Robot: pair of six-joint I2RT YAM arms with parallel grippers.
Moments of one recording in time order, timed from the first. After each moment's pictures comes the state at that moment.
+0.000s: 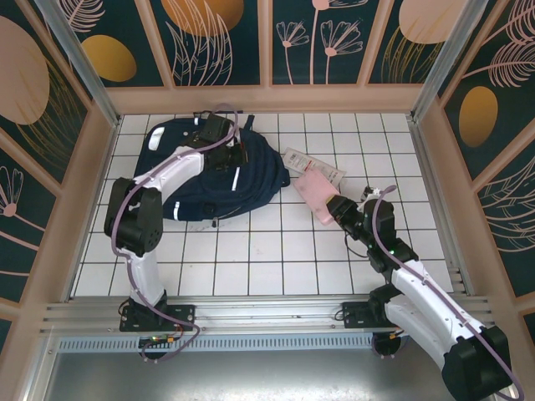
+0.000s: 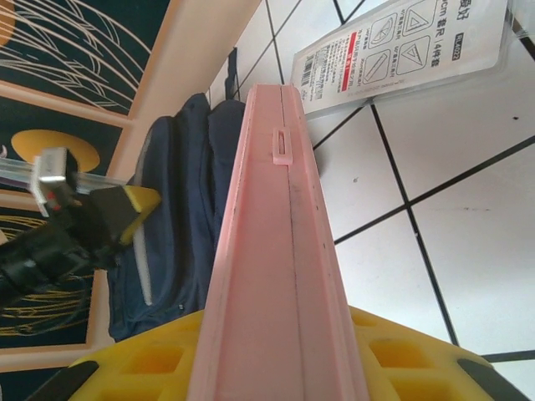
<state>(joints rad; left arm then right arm) -0.40 1.90 1.51 -0.47 0.20 -0.49 0.39 0.74 0.36 -0.02 -0.15 1.05</state>
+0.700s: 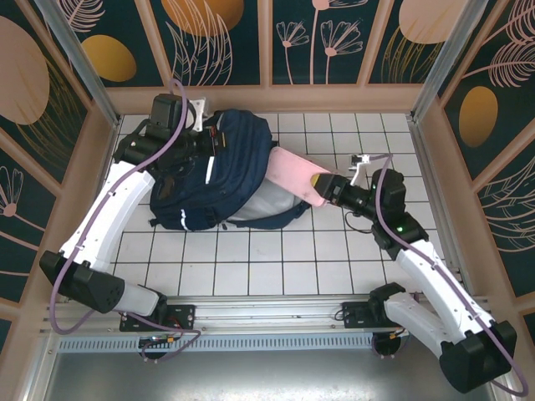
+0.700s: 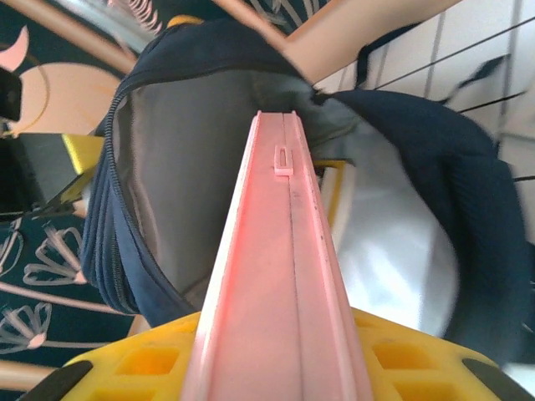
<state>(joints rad) -0.39 1.44 1.61 -0.82 0.25 -0.40 0.38 0.87 0.71 -0.08 -0.52 0.80</state>
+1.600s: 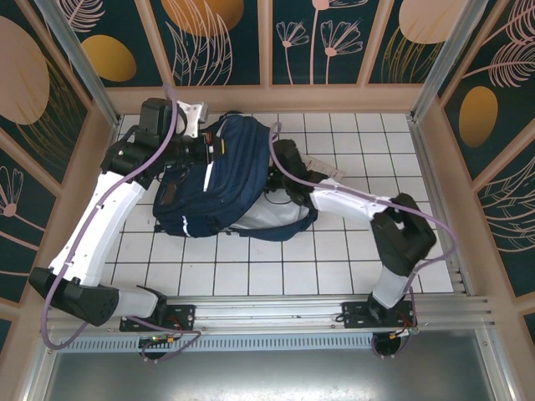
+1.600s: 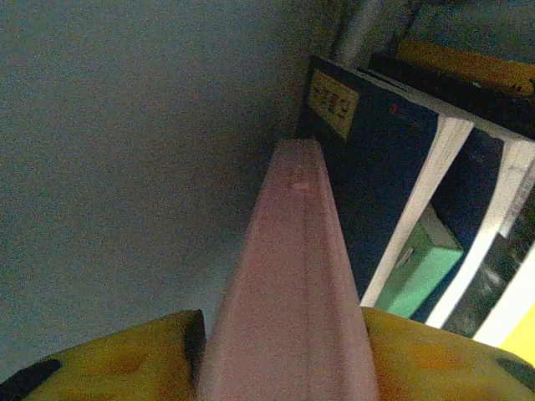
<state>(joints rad) -0.38 1.35 1.59 -0.85 0.36 -0.37 0.77 1.77 1.22 0.16 -0.45 1.04</state>
